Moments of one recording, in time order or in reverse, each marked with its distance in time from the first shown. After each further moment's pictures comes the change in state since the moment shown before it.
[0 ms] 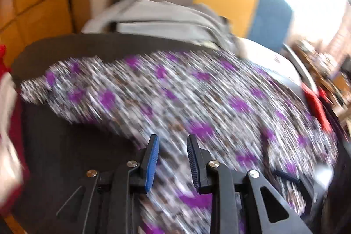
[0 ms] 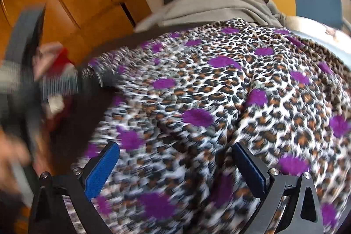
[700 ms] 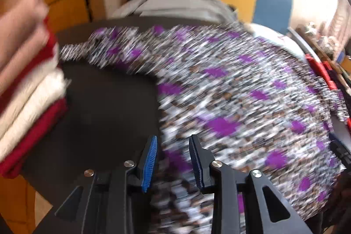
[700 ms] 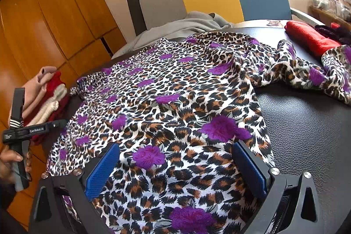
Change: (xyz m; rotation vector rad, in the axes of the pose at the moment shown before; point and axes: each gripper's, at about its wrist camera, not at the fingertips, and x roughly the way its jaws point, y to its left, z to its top) left arm -0.059 0.021 -0.079 0.063 -0.046 0.077; right arm -0.091 -0.084 -0.114 0.109 -0.211 -0.093
